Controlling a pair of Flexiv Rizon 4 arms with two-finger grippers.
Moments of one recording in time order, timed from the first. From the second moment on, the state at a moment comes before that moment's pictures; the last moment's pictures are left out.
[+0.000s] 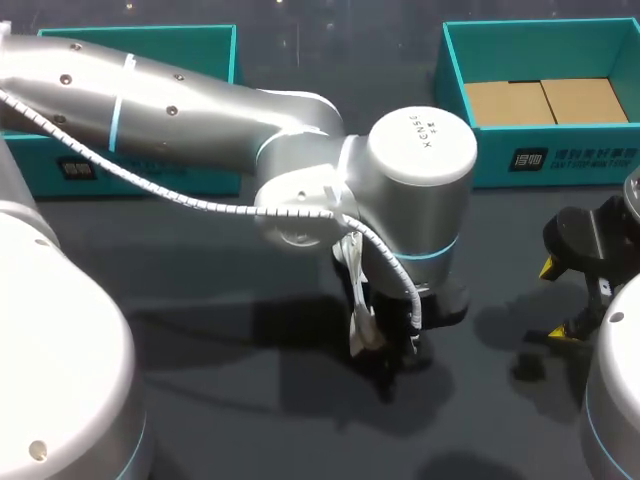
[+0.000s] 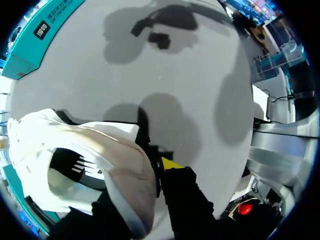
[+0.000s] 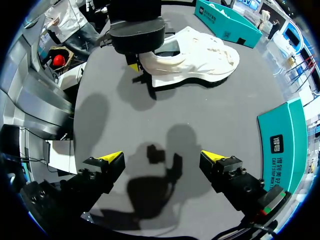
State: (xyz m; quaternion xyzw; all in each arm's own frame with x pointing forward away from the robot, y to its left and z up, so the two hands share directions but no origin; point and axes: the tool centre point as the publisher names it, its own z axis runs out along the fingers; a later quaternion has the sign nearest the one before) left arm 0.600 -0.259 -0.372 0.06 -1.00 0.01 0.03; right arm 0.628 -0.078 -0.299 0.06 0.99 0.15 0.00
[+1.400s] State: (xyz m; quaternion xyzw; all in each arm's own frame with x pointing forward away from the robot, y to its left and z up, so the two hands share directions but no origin) left arm 0.768 -0.132 -0.144 -0.05 -1.00 0.00 0.07; right arm 0.628 -0.078 -0.299 0.06 0.99 0.15 0.00
